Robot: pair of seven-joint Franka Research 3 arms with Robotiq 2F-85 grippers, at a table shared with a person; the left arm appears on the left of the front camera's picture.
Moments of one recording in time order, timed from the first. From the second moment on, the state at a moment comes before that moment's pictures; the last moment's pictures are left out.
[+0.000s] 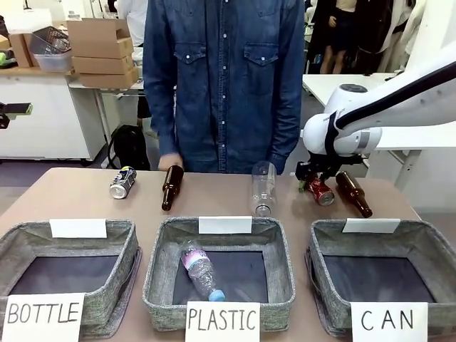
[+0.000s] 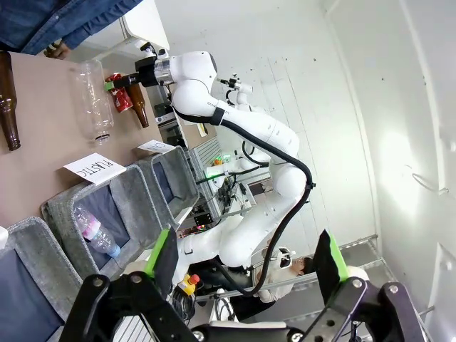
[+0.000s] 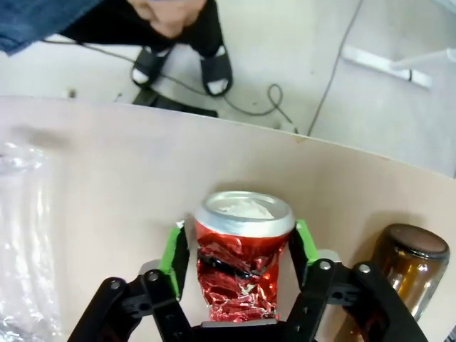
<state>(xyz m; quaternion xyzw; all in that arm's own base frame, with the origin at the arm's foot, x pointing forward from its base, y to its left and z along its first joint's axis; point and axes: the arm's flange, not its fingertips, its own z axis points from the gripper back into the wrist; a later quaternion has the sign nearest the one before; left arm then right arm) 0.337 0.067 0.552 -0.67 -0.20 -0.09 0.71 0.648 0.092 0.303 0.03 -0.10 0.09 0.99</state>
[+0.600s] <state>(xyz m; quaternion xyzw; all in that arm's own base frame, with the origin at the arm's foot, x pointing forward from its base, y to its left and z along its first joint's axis) 0.337 0.067 0.552 -0.67 -0.20 -0.09 0.71 0.651 0.089 0.309 0.03 -0.10 0.07 0.99</state>
